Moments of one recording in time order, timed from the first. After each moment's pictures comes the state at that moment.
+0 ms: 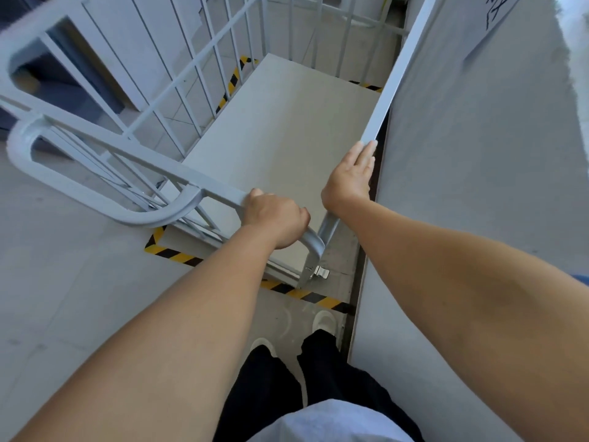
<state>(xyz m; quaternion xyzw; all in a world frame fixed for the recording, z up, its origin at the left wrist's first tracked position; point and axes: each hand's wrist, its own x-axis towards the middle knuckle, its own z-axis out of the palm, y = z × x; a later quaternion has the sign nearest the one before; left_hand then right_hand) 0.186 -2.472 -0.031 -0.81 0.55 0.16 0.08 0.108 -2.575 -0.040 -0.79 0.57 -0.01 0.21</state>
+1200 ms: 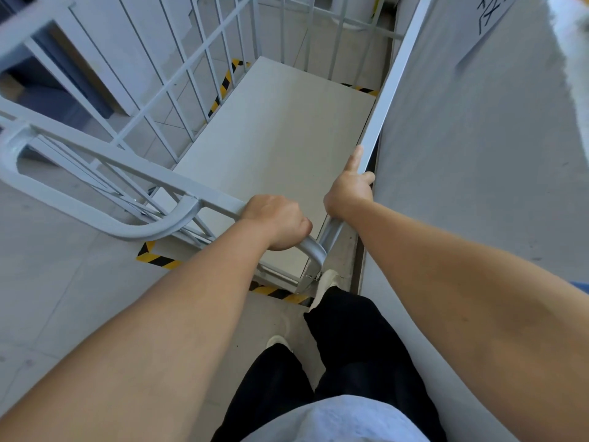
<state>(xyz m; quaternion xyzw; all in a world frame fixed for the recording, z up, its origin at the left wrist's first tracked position) 0.204 -2.482 -0.026 -0.75 0.63 0.18 0.08 0.110 -2.581 -0.028 -0.72 0.64 0.06 0.27</state>
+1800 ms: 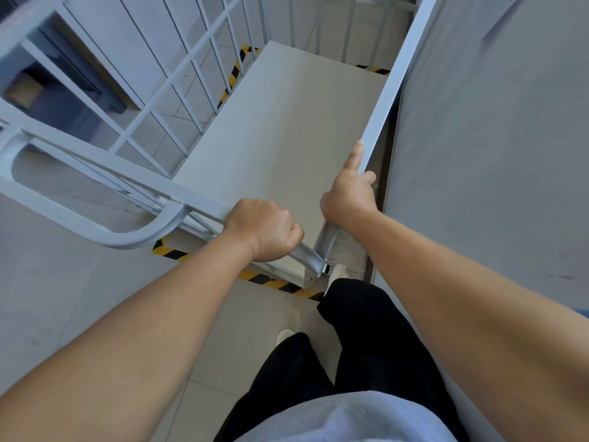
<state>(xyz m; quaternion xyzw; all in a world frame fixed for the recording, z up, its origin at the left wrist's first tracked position) 0.207 -2.482 -0.042 -0.74 0.66 0.11 0.08 0.099 -2.587 -0.031 -0.71 0.59 0.01 0.38</state>
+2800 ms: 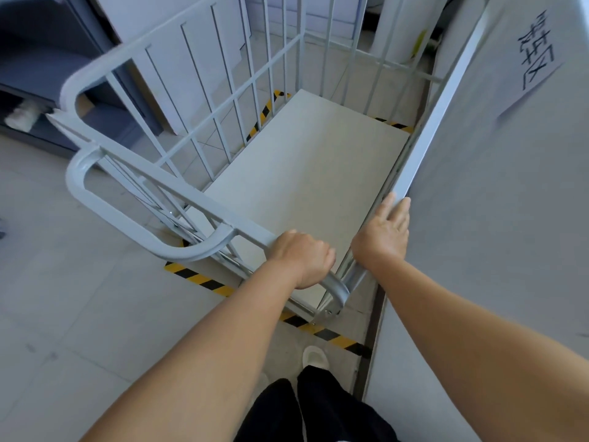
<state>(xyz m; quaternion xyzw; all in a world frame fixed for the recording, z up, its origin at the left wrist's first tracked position) 0.210 -2.477 -0.033 -0.77 0.61 0.18 0.02 0.111 -2.573 -0.039 -0.75 0.62 0.03 0.21</state>
